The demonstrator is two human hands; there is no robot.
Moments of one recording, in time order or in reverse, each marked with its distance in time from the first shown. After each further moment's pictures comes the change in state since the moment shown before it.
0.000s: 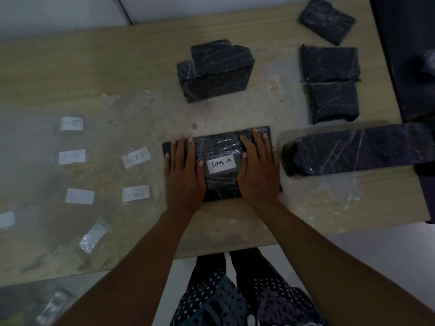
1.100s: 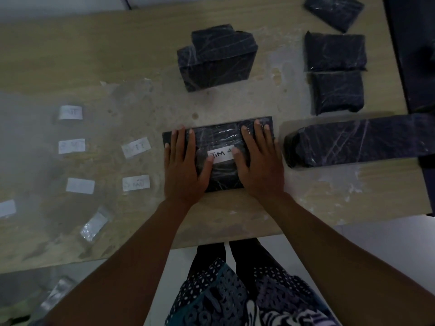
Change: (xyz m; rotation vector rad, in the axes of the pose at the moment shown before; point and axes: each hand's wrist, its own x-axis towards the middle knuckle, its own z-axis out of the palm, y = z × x) left_hand -0.002 -0.001 -0.008 -0.045 -0.084 0.025; right_hand -0.004 0.011 -0.007 0.026 -0.073 -0.085
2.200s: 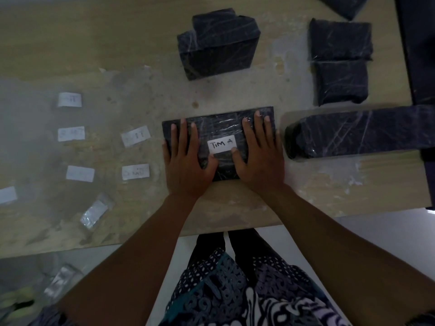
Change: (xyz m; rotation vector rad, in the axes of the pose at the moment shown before) left_hand -0.013 0.009 0.004 0.118 -0.012 -0.046; right_hand -0.006 0.005 -0.001 -0.148 -0.041 -0.090
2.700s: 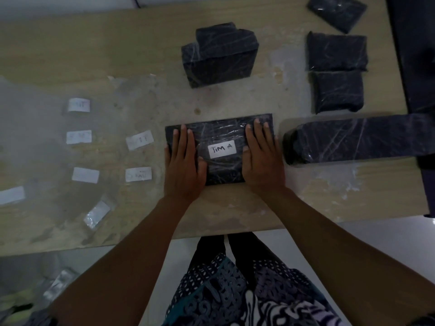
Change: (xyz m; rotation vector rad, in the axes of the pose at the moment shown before) left_hand 0.000 -0.007 -0.008 -0.112 -0.053 0.010; right_hand 0.002 0.002 -0.005 0.083 0.055 -0.010
